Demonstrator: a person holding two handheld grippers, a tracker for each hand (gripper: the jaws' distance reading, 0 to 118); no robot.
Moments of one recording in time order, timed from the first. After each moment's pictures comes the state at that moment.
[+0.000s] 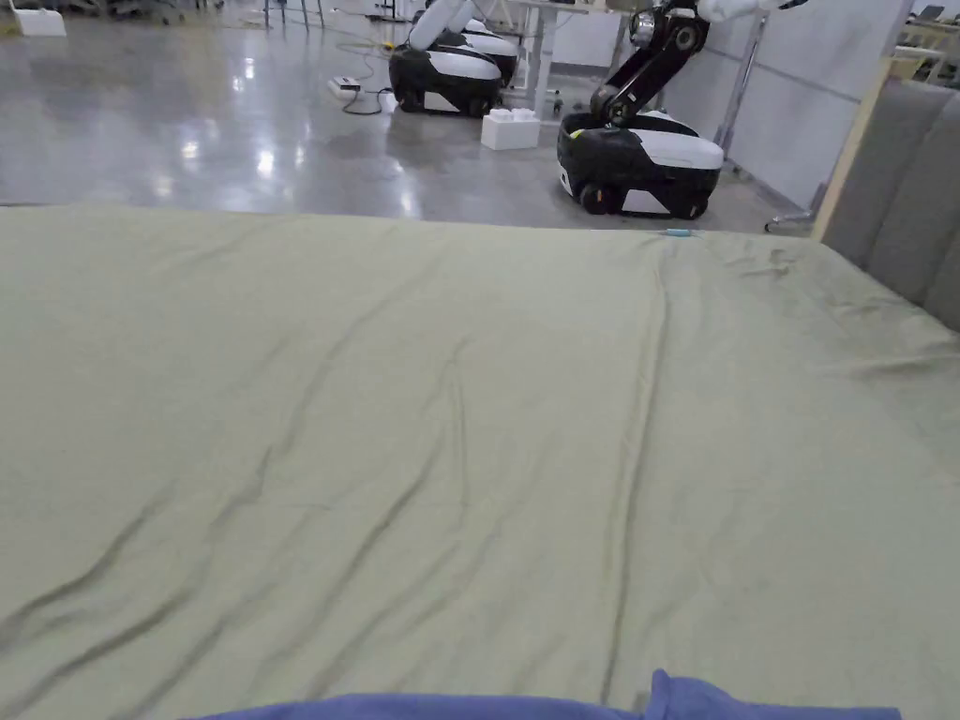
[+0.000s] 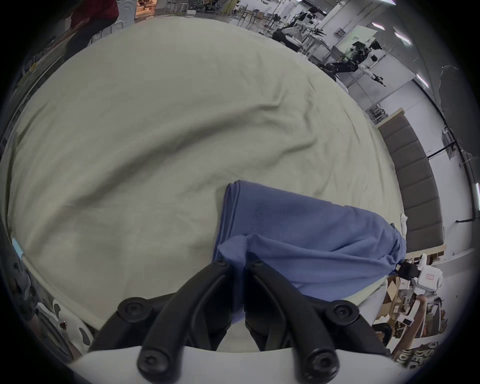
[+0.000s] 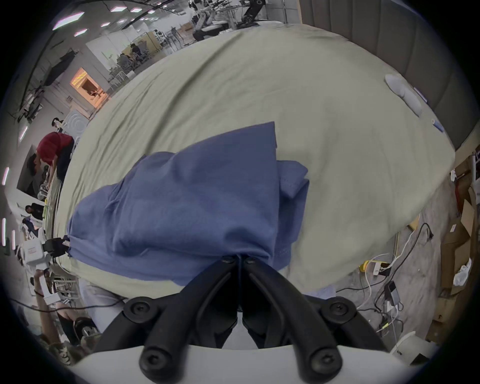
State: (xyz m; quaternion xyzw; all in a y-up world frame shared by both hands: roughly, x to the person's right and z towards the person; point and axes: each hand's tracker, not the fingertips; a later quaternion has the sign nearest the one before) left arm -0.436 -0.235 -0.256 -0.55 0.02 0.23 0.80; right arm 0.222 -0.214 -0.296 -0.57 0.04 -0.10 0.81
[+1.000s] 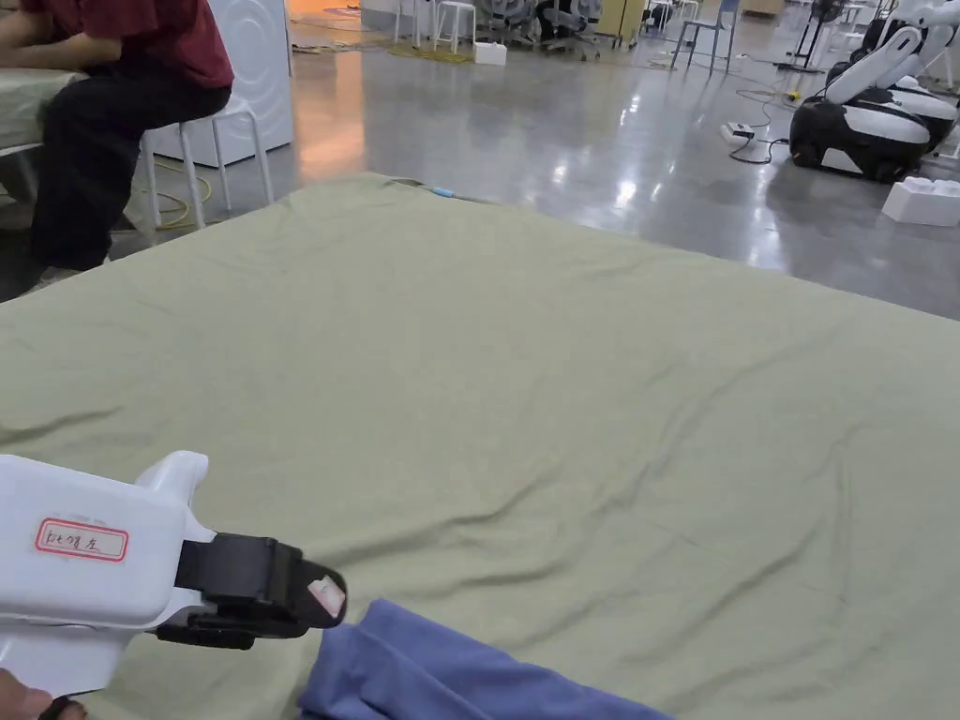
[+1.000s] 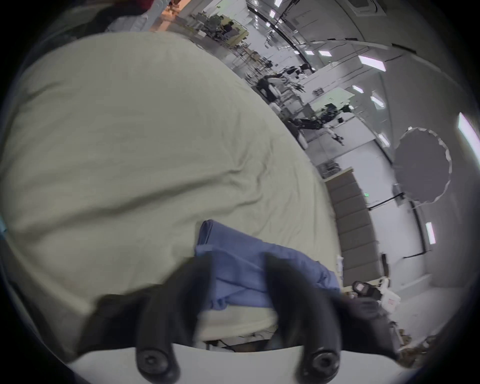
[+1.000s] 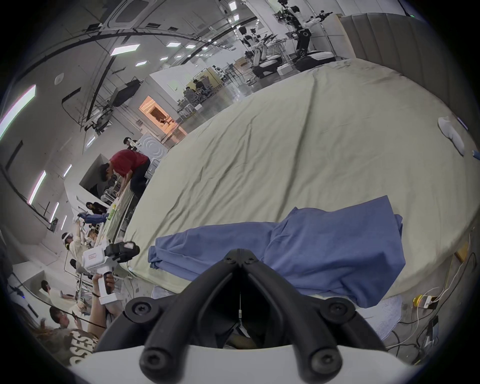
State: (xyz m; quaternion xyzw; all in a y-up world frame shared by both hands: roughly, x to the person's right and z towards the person) left arm -0.493 -0.193 -0.211 -0.39 -0.06 0.40 0.83; right arm 0.146 -0.117 -0.271 -0.44 0.23 -0.20 0.85
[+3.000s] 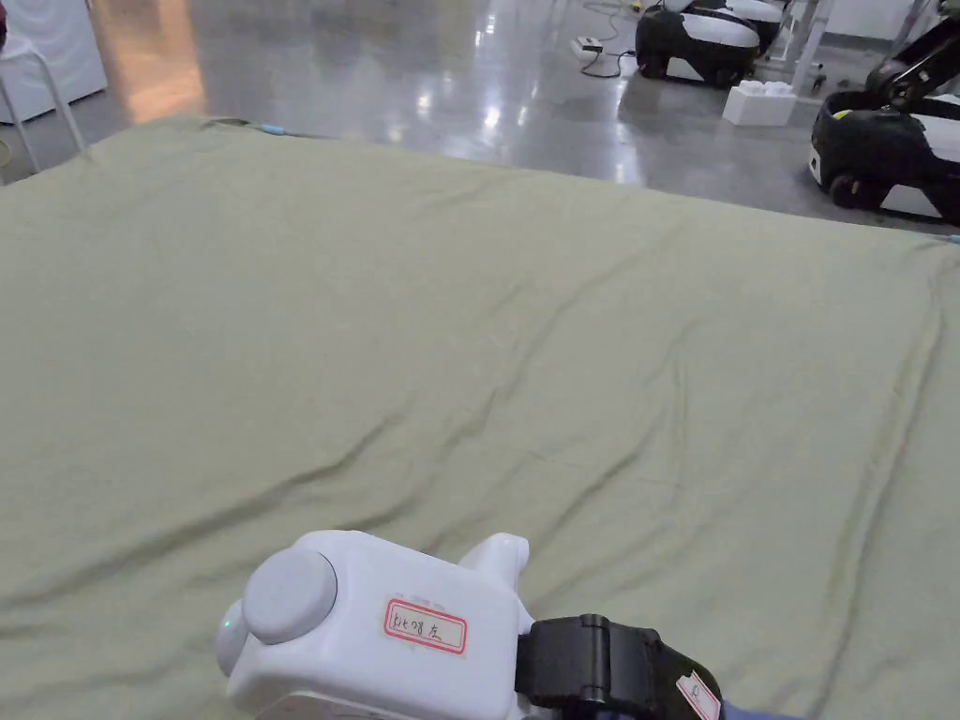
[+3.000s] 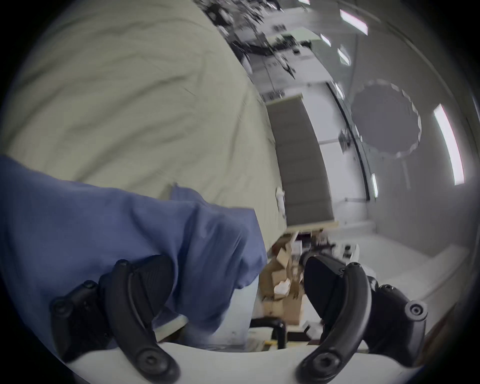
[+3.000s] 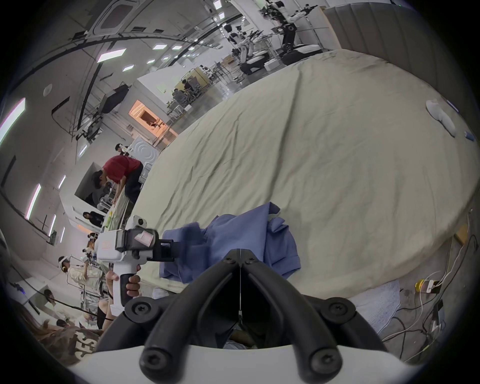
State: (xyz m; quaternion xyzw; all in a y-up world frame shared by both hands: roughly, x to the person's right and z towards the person) left arm -0.242 -0.223 -0.325 -0.49 -0.32 0.40 0.70; right arm 0.177 -0.126 -0.265 -0.45 0.20 -0.22 0.84
